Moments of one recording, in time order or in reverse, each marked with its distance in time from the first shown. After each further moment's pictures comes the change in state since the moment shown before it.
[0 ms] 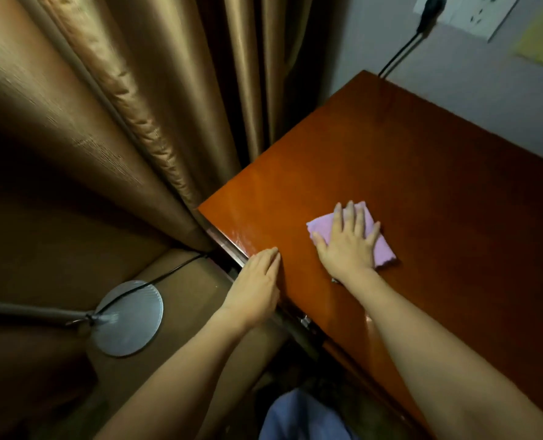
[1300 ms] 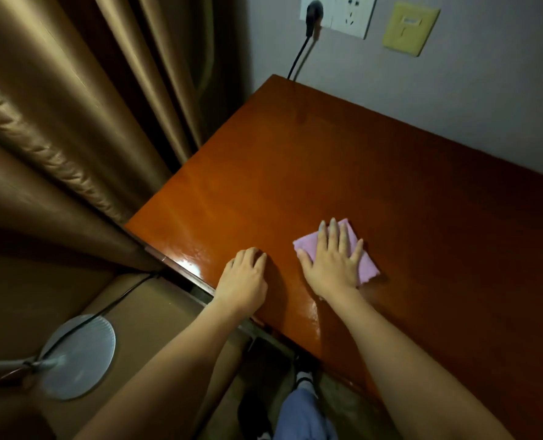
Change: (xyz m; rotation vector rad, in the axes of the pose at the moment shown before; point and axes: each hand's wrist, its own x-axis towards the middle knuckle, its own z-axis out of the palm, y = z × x) left_hand 0.033 0.092 0.005 0.128 -0.118 0.021; right_hand -0.068 0.096 0.015 0.052 0.002 0.164
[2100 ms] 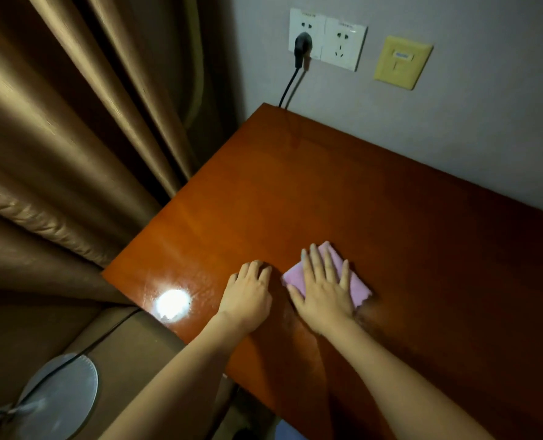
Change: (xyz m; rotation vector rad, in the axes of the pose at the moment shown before) left_hand 0.075 0.024 -0.032 -0.010 -0.044 -0.030; right_hand 0.052 0.024 -0.007 -0.018 0.004 -0.175
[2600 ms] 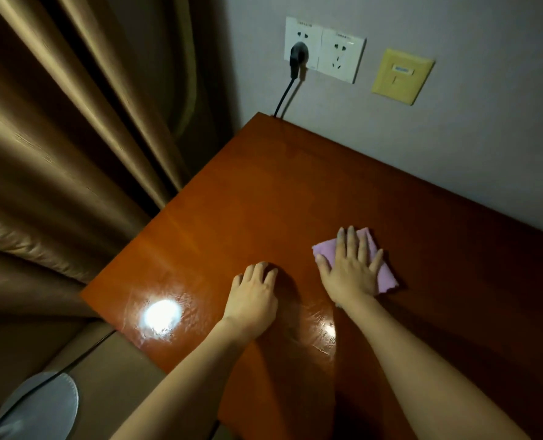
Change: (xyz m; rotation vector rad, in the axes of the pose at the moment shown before) left_hand 0.038 0.020 -0.014 -0.049 0.031 -0.005; right_hand 0.068 0.060 -0.029 0.011 0.000 0.244
